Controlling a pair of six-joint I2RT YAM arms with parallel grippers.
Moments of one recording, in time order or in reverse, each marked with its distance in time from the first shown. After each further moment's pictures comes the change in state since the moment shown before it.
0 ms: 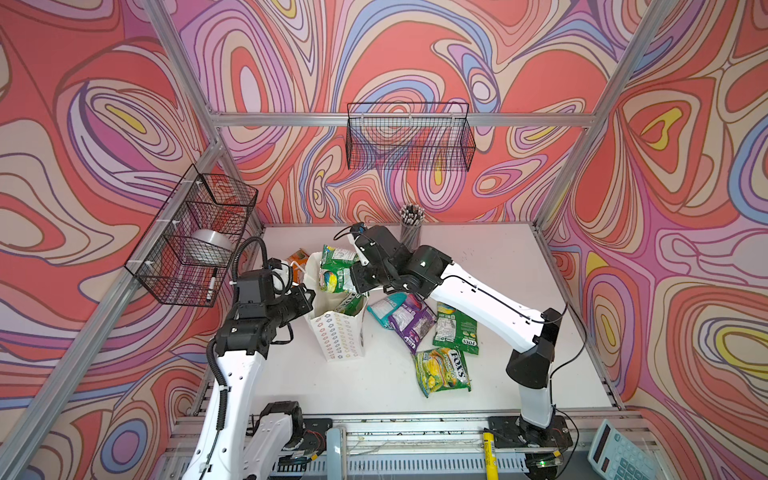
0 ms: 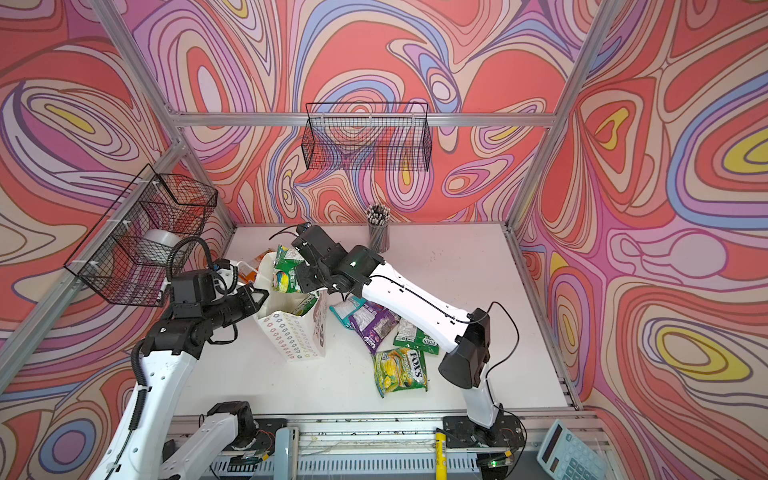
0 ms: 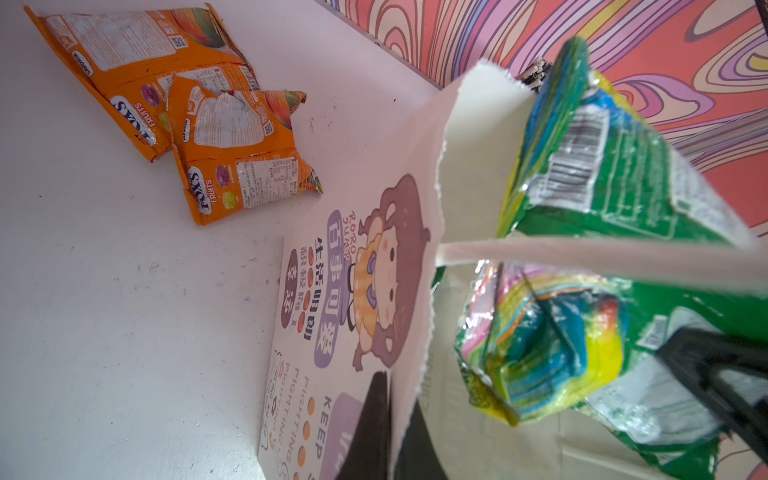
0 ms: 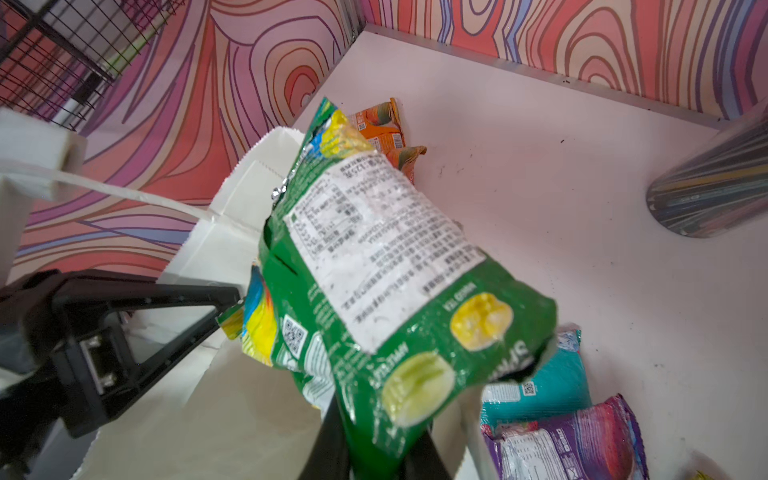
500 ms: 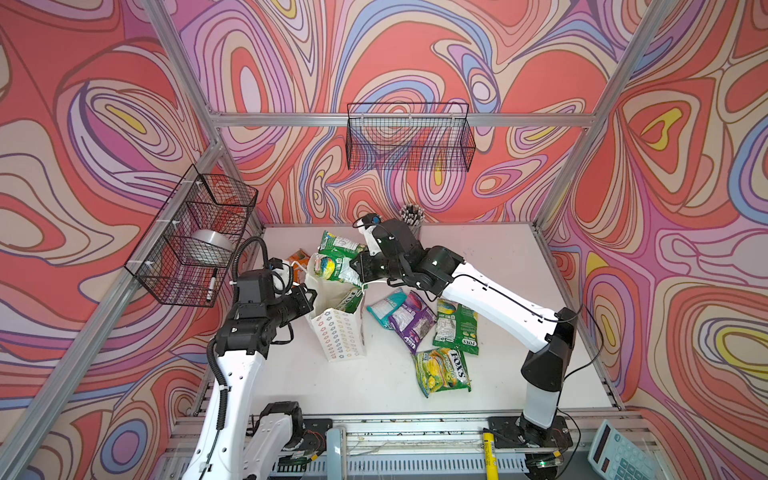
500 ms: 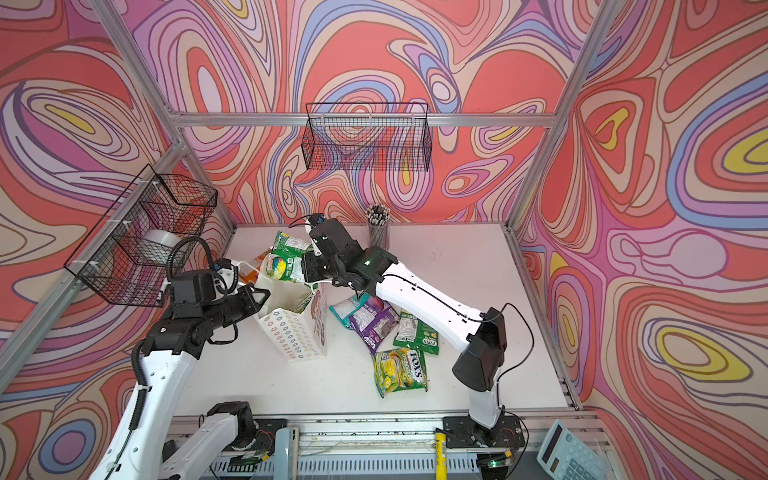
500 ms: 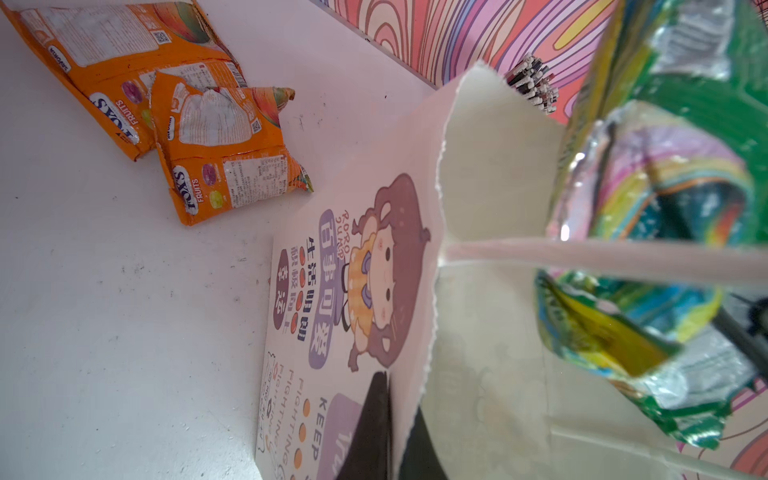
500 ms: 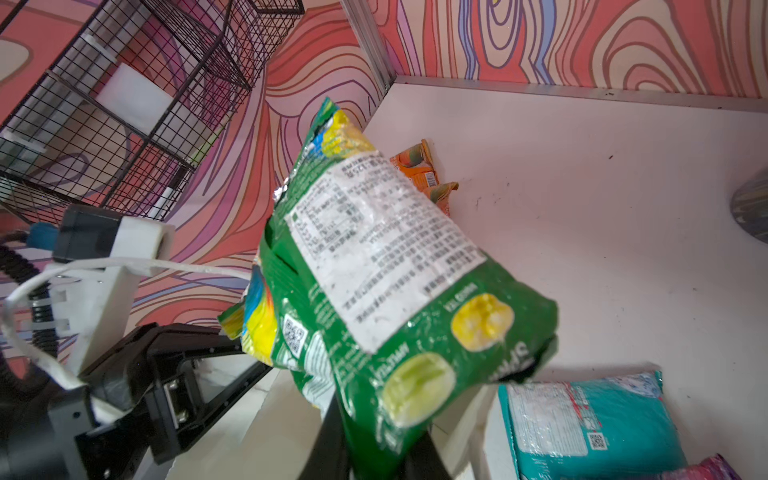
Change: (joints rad) left arm 0.000 0.003 0.000 0.005 0.023 0.000; right arm -0.072 -0.105 -0.187 0.252 -0.135 0.114
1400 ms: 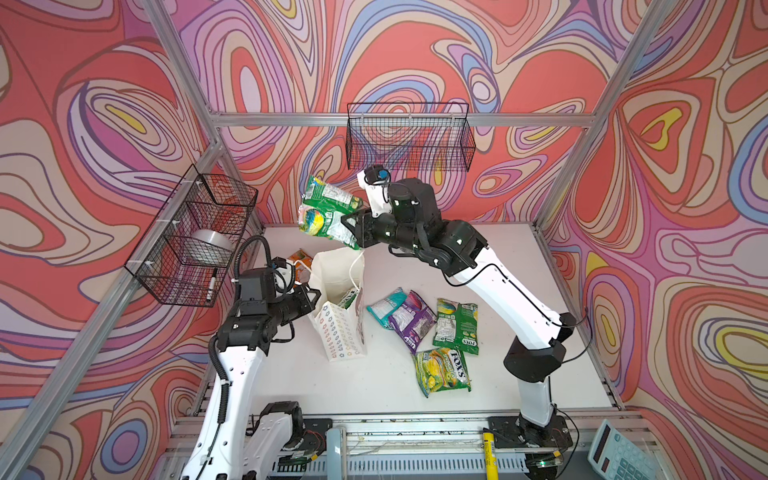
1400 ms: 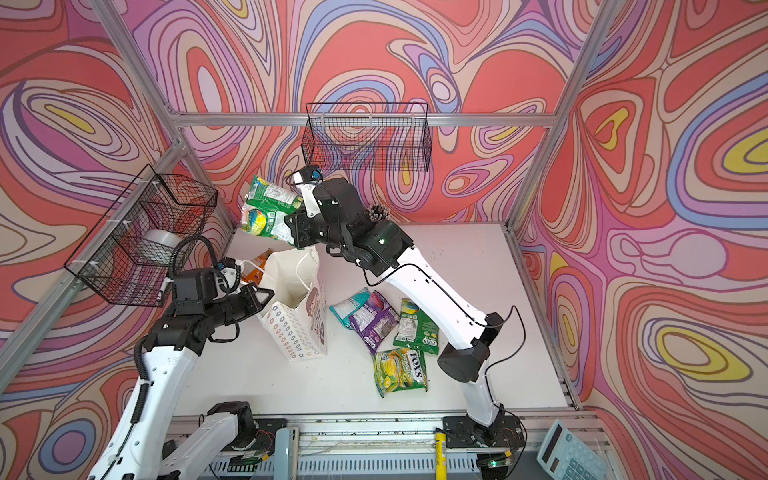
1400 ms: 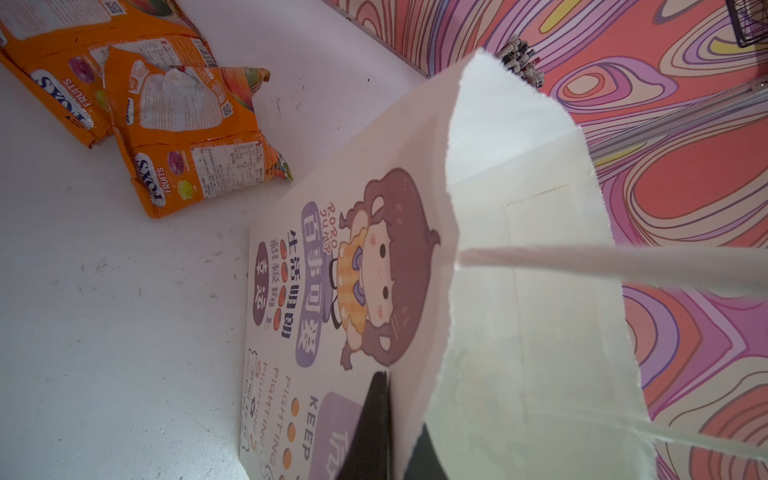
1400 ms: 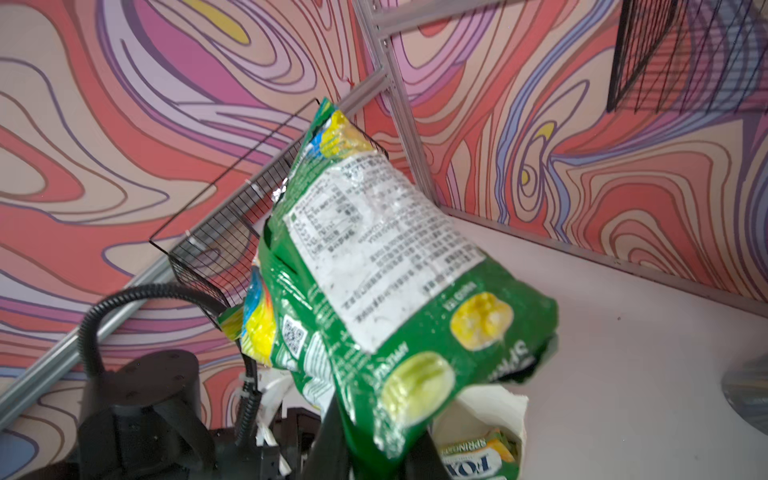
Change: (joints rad) left arm 0.000 0.024 0.001 0.010 0.069 0.000; right arm -0.015 0.138 0.537 -0.058 -0.021 -0.098
